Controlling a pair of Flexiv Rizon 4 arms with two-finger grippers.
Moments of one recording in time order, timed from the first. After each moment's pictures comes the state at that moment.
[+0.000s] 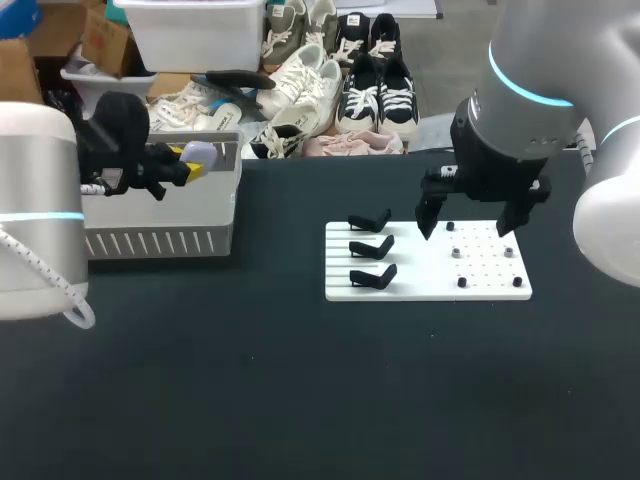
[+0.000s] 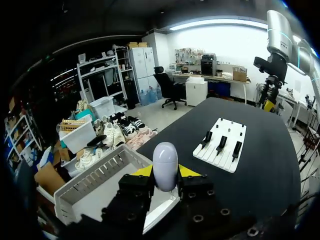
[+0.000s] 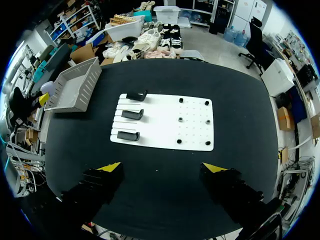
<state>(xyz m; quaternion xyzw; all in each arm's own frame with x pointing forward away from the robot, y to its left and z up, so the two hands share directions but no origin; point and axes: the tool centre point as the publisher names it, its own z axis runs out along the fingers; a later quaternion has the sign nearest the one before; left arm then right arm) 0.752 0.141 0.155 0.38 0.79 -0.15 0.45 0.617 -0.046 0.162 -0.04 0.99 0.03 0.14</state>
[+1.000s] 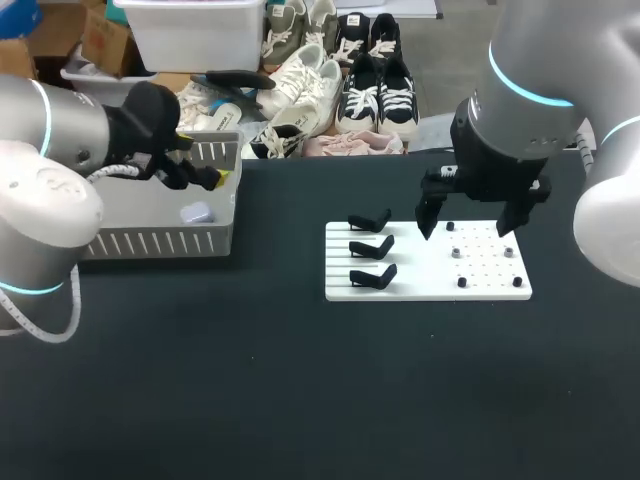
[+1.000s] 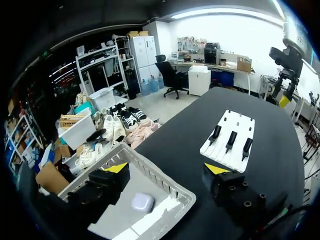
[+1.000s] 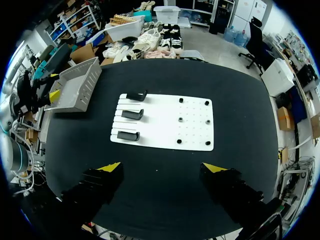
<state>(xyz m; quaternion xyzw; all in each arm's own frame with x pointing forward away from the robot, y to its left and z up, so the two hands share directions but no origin) 0.777 0.113 0.143 0.41 0.80 -0.14 0.42 0.617 -0.046 0.162 -0.04 0.99 0.03 0.14</state>
